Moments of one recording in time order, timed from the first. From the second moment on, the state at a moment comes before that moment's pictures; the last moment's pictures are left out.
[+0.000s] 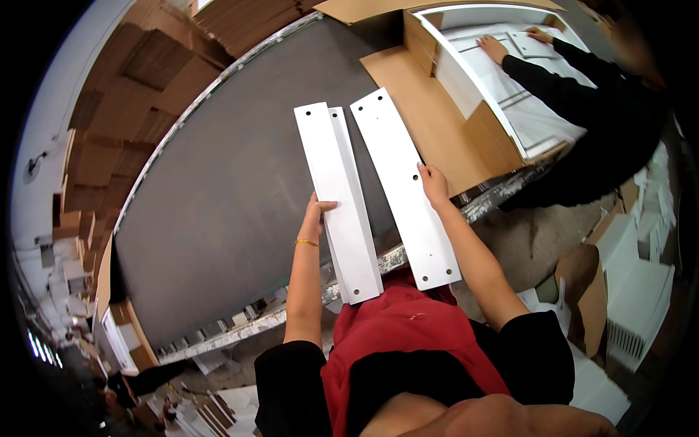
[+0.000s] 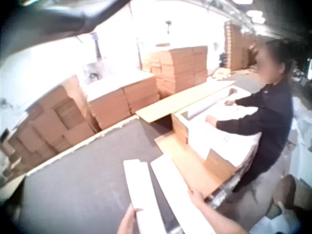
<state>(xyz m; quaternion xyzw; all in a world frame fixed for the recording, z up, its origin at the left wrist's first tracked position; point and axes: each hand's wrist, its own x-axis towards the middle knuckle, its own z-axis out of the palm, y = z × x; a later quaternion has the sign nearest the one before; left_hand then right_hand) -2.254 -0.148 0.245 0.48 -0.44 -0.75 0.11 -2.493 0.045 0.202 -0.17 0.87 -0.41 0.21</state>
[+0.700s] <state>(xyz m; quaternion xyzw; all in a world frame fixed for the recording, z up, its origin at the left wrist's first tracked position) -2.049 0.089 0.221 0.64 -0.71 -0.28 0.11 -2.279 0.077 0.279 -0.72 0.51 -0.36 0.31</state>
